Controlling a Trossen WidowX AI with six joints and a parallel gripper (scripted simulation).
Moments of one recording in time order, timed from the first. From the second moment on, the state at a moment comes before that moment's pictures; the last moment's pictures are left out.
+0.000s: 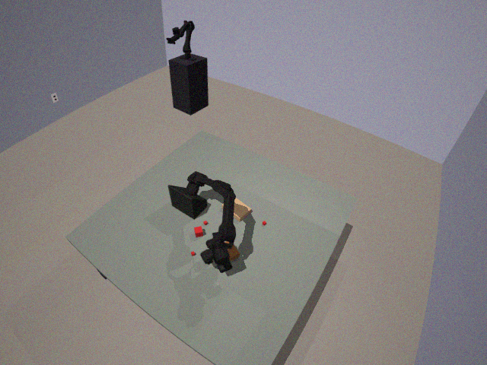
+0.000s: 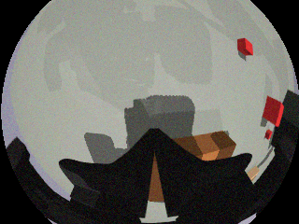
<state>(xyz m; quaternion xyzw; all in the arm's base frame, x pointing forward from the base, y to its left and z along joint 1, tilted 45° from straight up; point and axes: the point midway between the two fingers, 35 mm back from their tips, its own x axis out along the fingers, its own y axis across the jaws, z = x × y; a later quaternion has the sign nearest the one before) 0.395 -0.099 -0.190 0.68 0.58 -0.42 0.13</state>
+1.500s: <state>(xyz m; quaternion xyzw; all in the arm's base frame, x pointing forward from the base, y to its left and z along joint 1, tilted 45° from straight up) 0.412 -0.065 -0.164 0.68 0.59 -0.42 0.13</state>
